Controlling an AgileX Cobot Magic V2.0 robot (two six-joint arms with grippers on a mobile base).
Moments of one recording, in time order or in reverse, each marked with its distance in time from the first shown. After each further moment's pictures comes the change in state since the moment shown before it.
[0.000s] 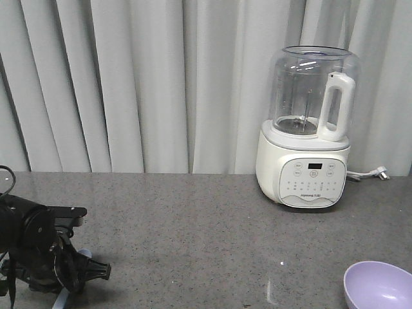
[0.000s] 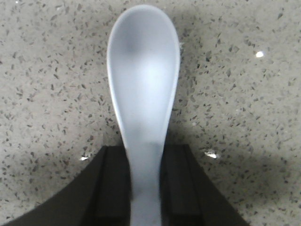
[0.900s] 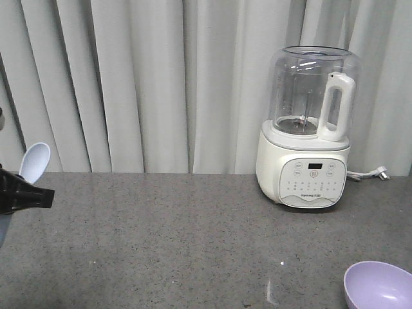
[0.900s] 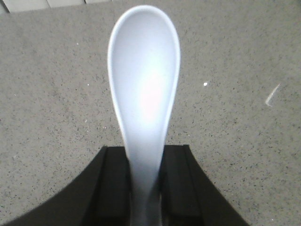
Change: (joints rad) left arm 0.000 -0.558 0.000 0.003 0.019 0.151; right arm -0.129 0.274 -0.178 0.034 0.634 0.094
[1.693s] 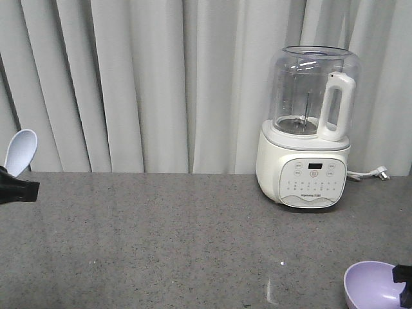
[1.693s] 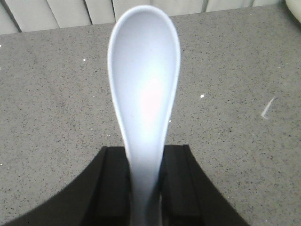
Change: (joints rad) left arm 0.000 -0.059 0.000 0.000 0.009 0.003; right arm -0.069 0.483 0.000 0.165 -0.054 -0.190
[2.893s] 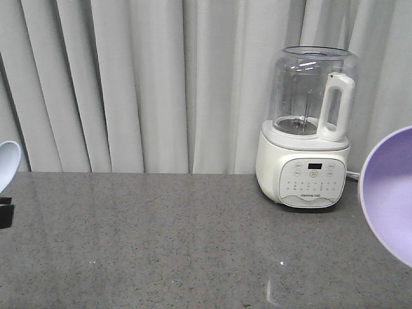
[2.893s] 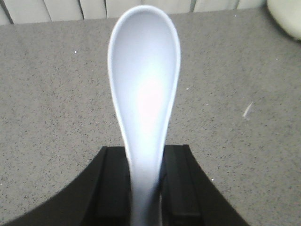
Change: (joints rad) left arm 0.000 -0.209 0.181 -0.066 -0.057 0.000; right arm 0.000 -0.835 0.076 0.490 -0.069 -0.523
